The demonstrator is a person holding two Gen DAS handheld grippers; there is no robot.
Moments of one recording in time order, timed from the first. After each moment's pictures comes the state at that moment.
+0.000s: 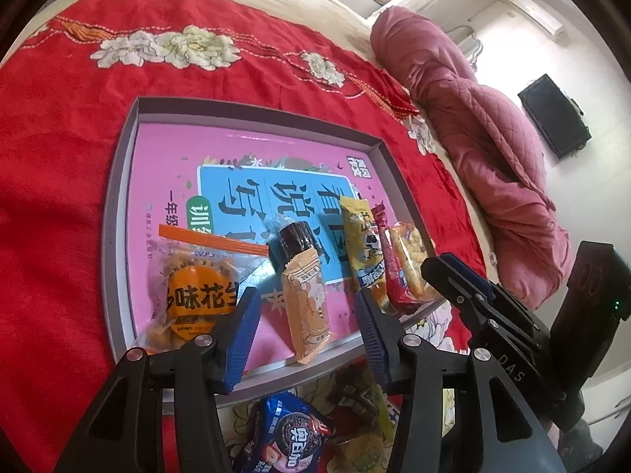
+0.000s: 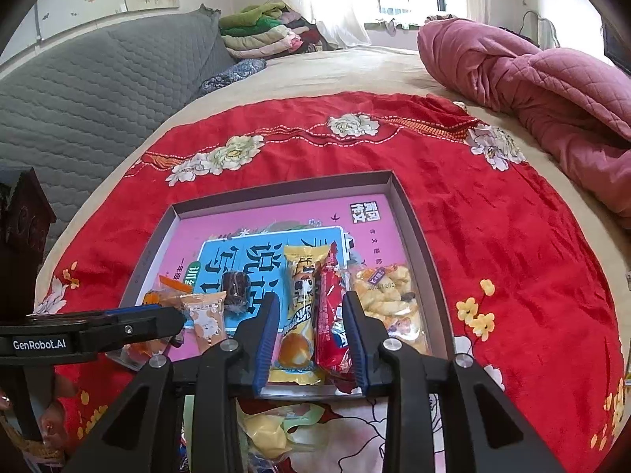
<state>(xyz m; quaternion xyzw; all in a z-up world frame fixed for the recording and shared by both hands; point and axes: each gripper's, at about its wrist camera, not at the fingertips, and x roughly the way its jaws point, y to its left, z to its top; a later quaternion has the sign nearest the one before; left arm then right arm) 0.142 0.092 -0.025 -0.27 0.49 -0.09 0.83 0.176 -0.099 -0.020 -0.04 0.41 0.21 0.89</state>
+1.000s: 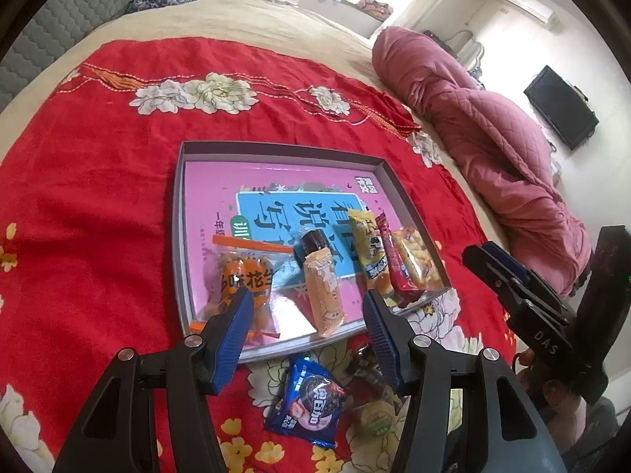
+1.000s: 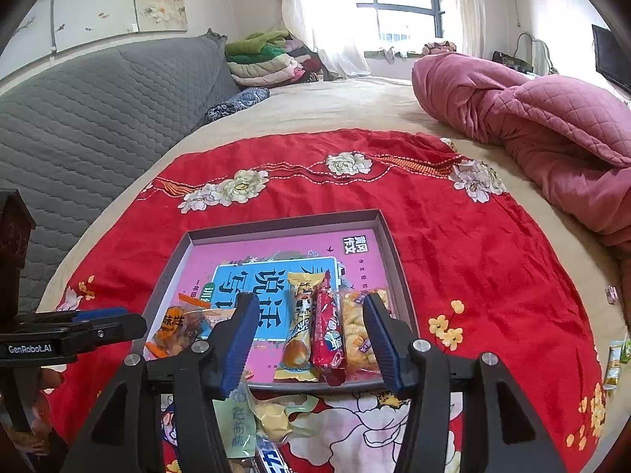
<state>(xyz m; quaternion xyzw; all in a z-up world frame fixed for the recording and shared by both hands) 0.098 0.100 0.019 -0.22 0.46 -0.04 0.86 0.147 -0.115 0.021 -0.04 0.36 0.21 0.91</state>
